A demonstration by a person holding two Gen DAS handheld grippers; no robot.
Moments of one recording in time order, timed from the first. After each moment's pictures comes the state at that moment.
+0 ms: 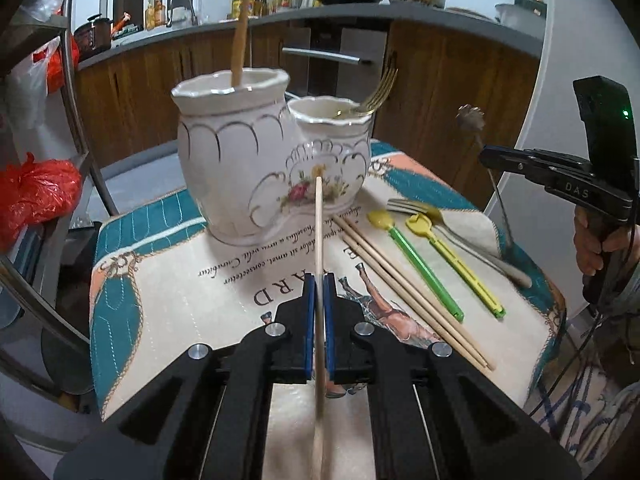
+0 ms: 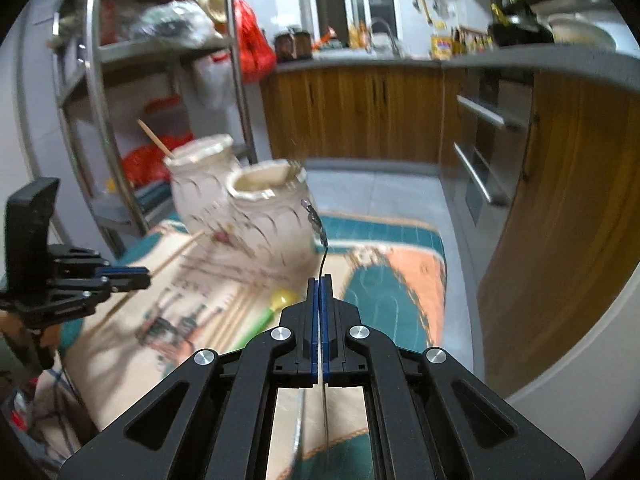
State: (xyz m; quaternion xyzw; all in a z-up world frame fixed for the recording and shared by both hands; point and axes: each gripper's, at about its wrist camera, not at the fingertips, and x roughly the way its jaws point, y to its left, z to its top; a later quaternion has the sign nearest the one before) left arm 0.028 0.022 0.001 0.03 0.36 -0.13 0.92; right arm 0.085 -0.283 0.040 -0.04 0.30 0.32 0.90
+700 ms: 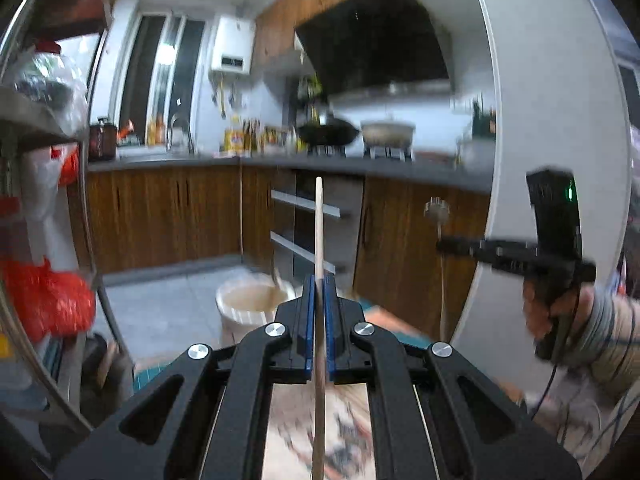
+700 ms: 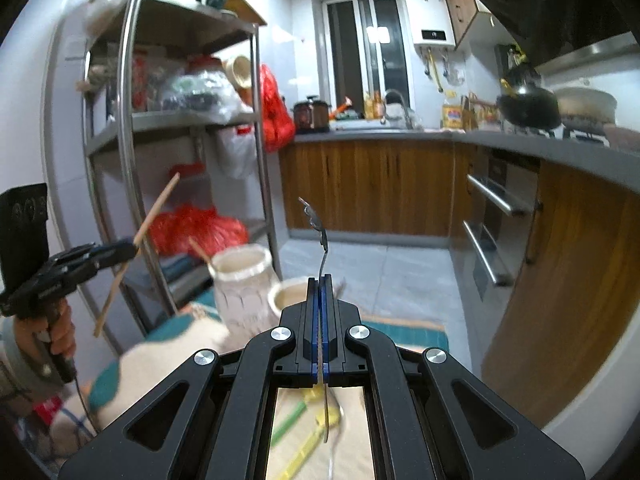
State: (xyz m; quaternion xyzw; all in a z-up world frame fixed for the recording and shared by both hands) left arm -0.009 0.053 0.110 -0.01 0.11 -0.17 0.98; right arm 0.081 -0.273 0.119 -0.01 0.19 0.34 0.92
